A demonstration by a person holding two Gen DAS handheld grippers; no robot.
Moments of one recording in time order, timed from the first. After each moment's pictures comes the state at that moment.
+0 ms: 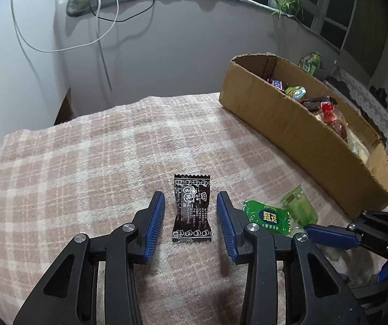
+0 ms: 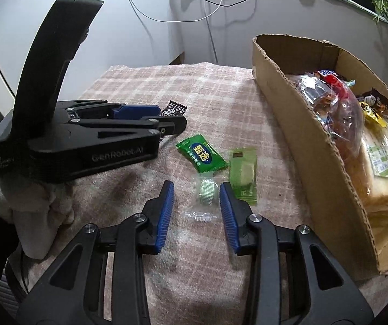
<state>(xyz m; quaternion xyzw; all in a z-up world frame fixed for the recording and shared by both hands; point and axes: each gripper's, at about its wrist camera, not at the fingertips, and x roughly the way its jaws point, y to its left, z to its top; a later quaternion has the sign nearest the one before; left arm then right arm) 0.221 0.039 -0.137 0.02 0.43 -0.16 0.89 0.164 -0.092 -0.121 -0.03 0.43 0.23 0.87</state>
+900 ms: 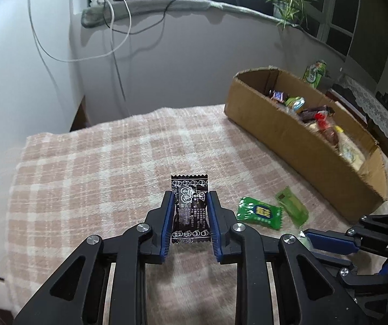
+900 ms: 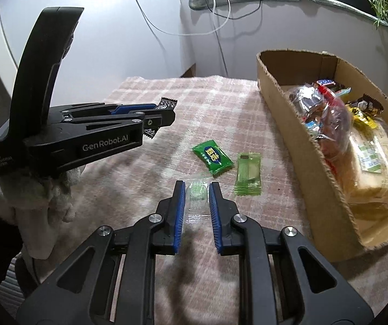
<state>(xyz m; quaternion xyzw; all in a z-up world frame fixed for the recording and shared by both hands) 0.199 0.041 -0.116 0.02 0.41 -0.13 0.90 0.135 -0.105 -0.100 0.00 0.40 0.26 0.88</state>
